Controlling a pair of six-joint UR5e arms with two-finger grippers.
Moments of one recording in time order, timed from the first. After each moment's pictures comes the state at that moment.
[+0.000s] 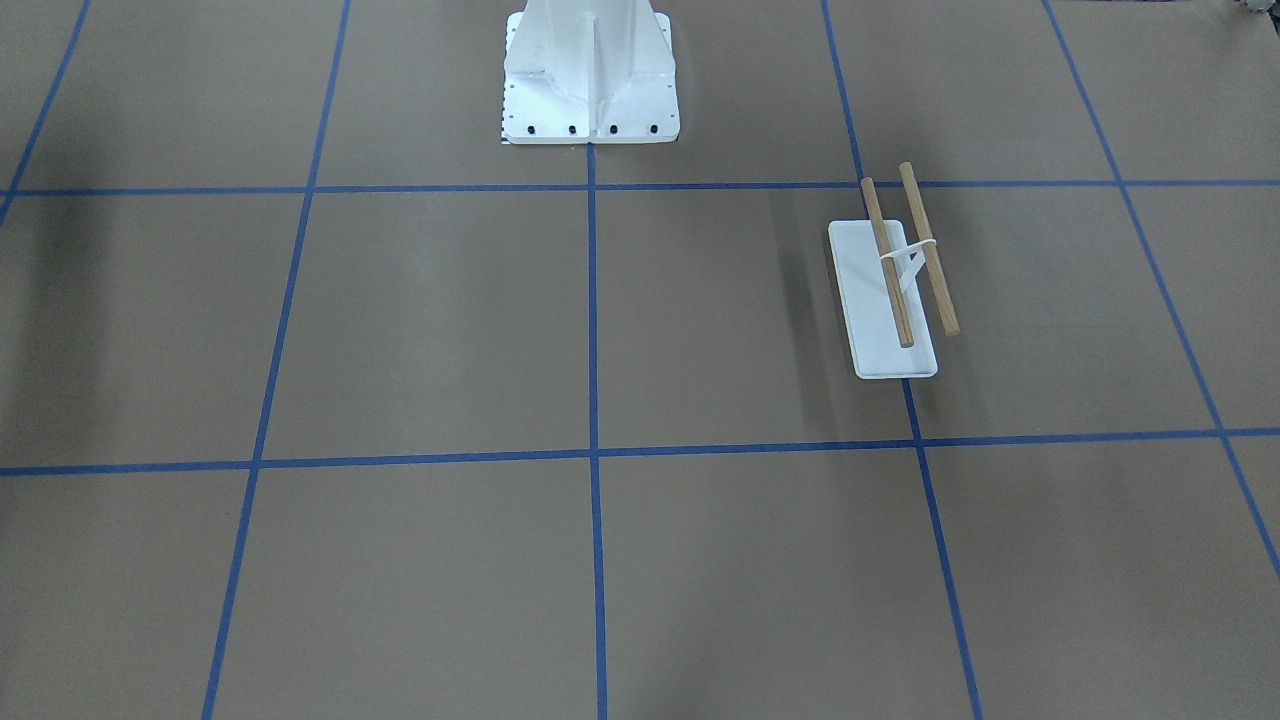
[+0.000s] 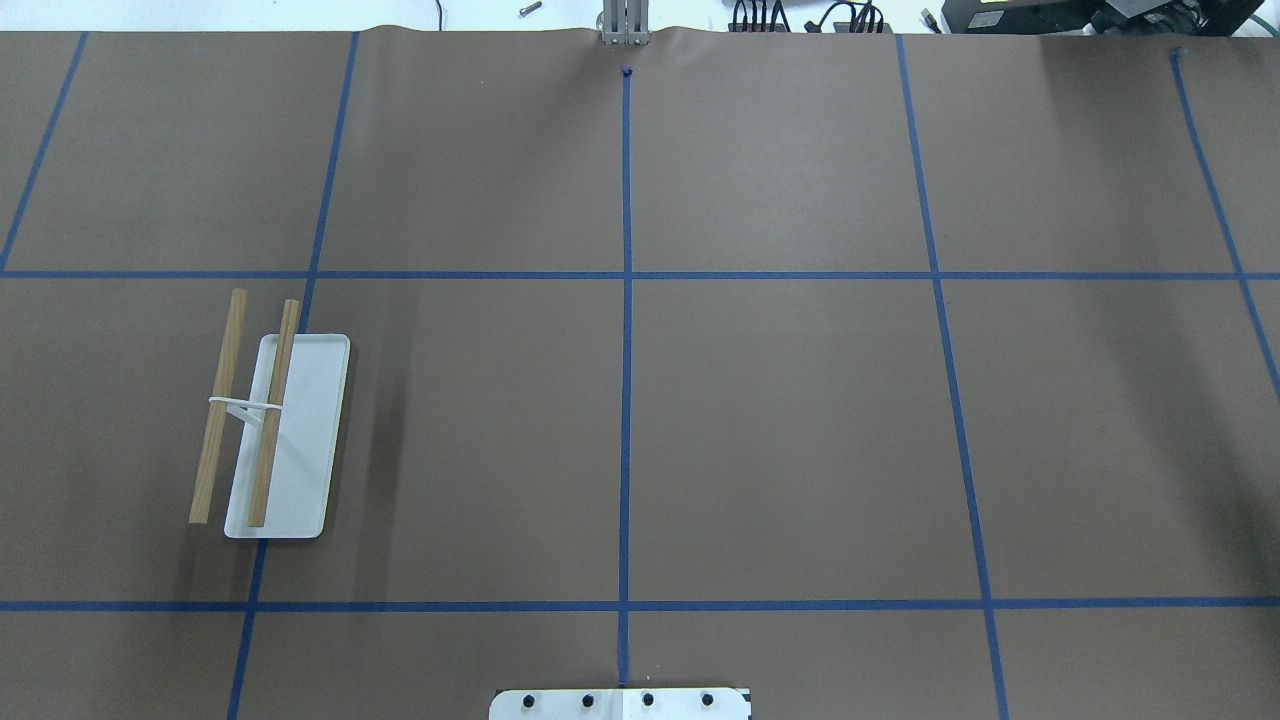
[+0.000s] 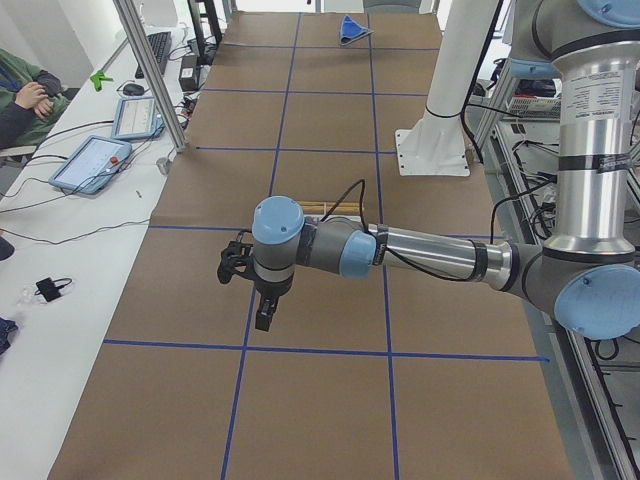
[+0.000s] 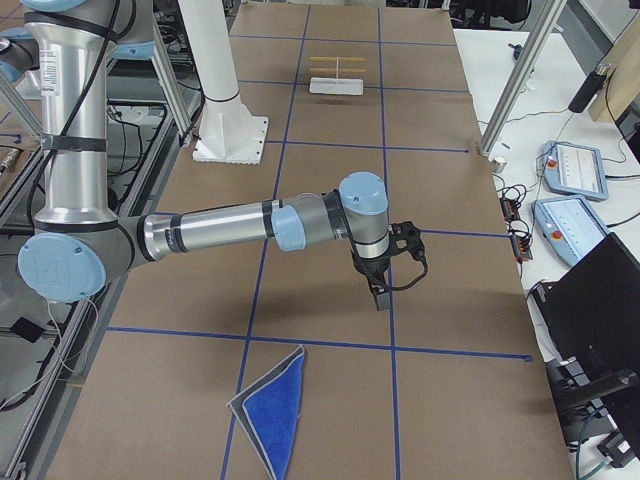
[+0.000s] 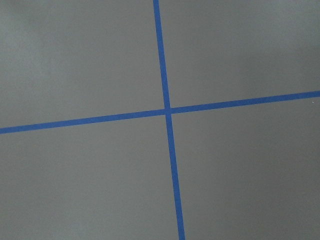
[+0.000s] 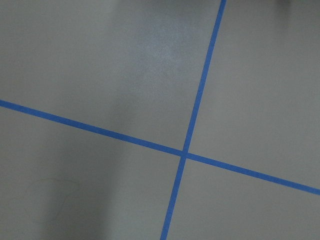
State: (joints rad) left arm -1.56 -1.52 -1.76 -1.71 -2.32 -0.01; right arm 1.51 -1.63 1.82 -1.44 2.22 -0.02
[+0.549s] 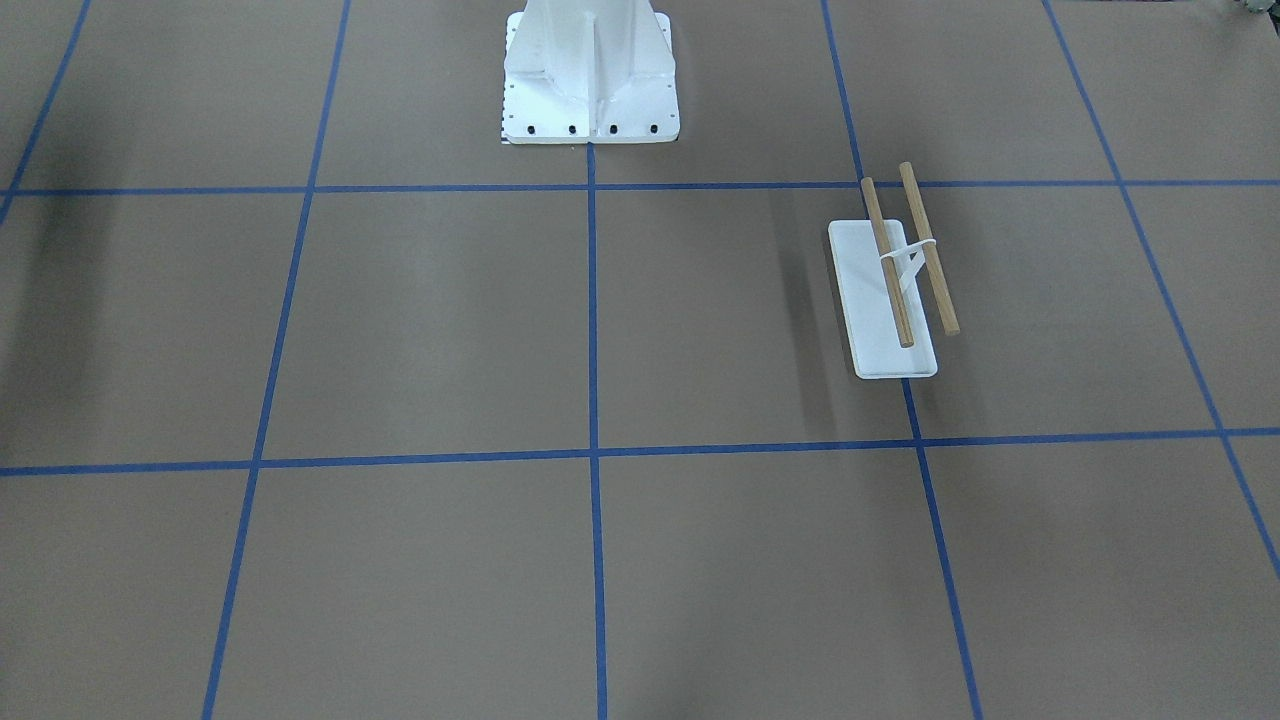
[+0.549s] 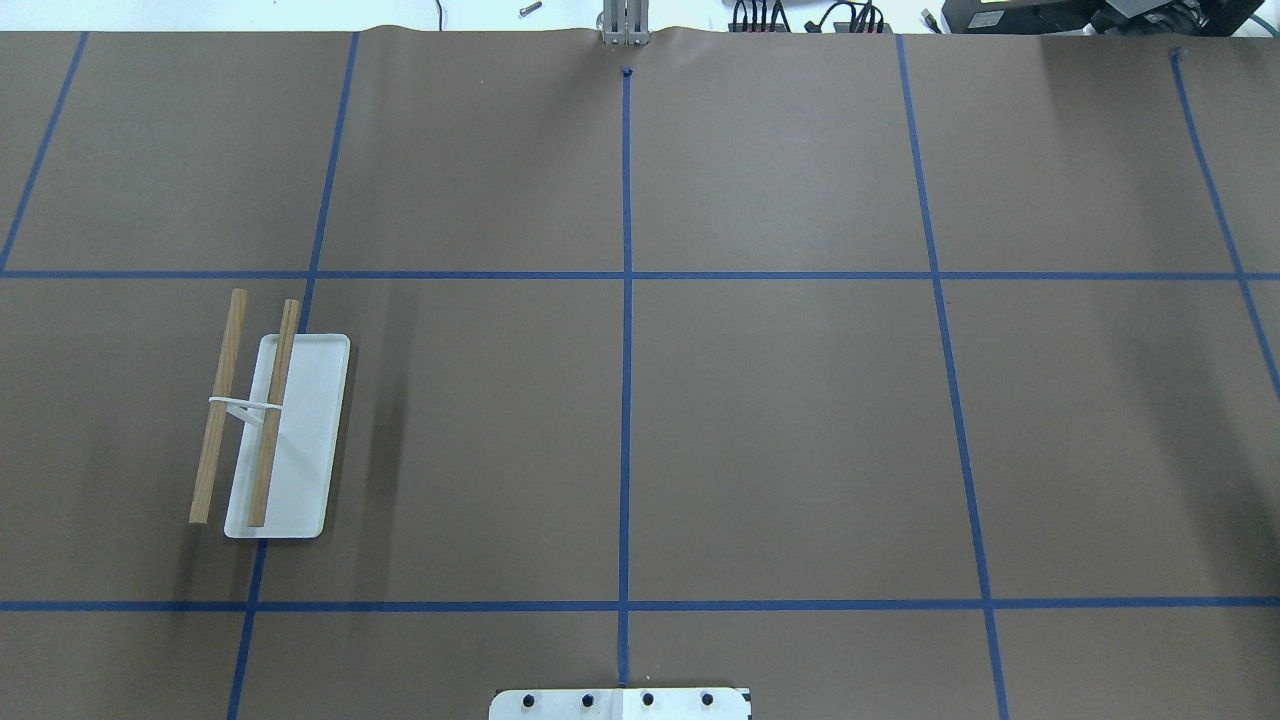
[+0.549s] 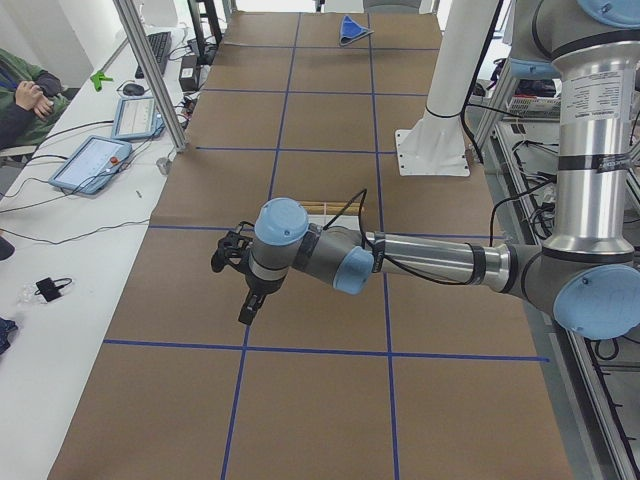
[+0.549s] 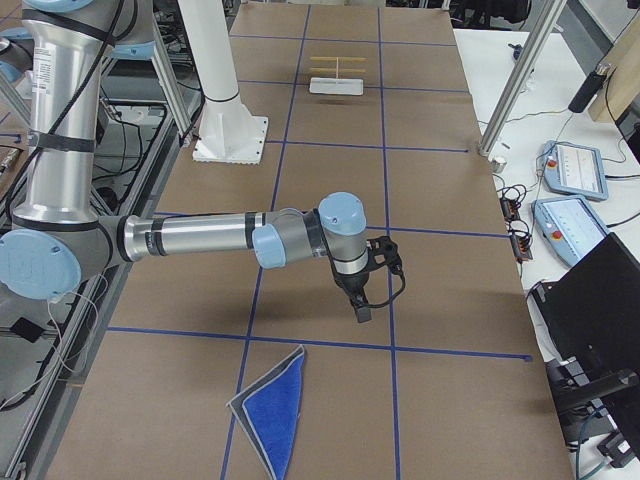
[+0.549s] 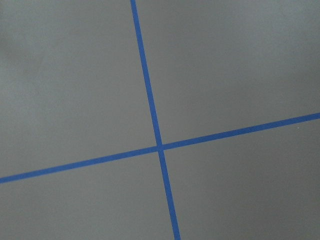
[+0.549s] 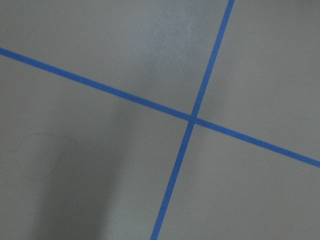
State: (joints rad) left arm -1.56 -1.51 -1.72 -1.92 -2.32 -0.01; right arm 1.45 -1.76 1.82 -1.36 2.22 -0.07
